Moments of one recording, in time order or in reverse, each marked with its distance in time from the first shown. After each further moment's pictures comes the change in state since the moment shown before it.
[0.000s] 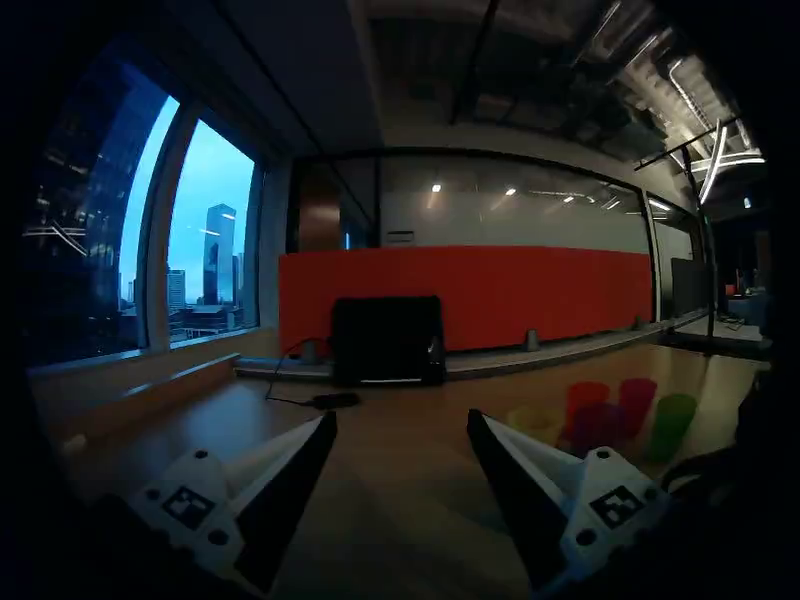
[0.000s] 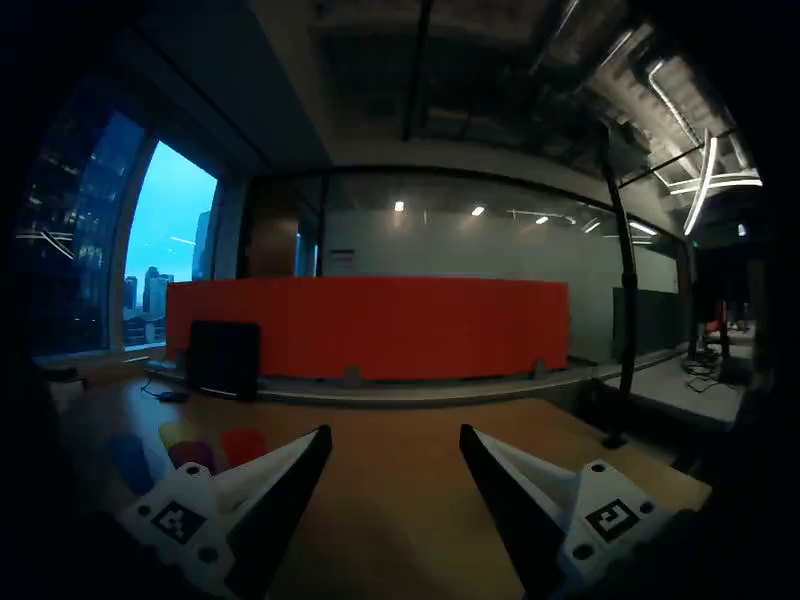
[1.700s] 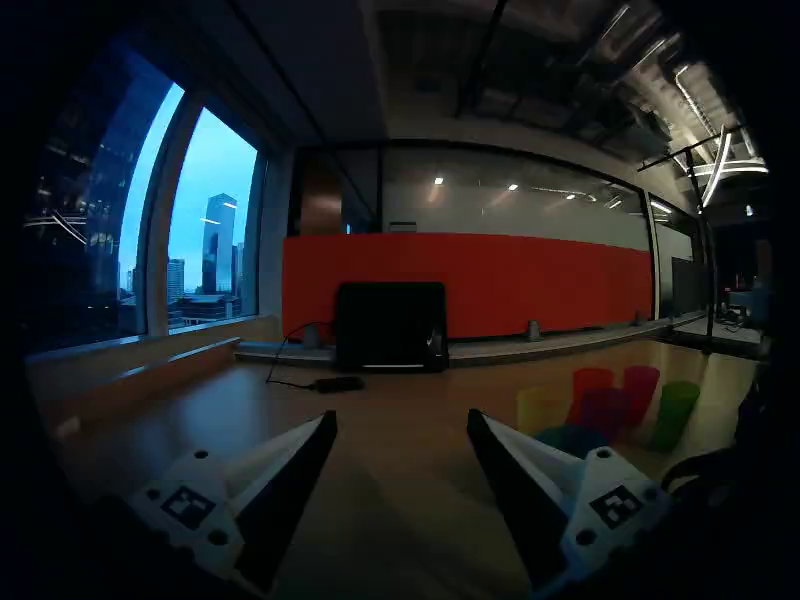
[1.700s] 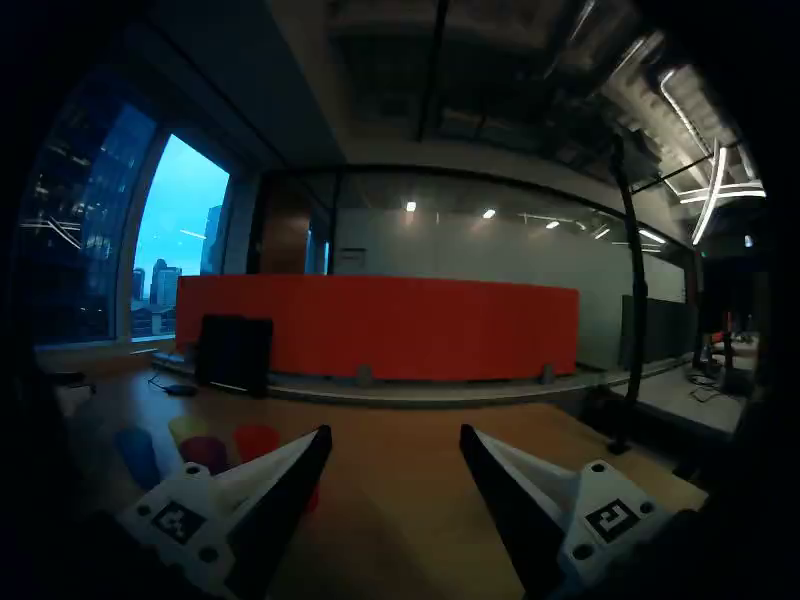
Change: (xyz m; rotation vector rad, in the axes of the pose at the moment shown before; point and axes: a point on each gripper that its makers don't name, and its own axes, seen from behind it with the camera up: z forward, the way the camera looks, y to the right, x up) left arm -0.024 -0.011 -0.002 -0.008 -0.027 -0.026; right arm 0.000 -0.021 -0.002 0.034 0.000 -0.039
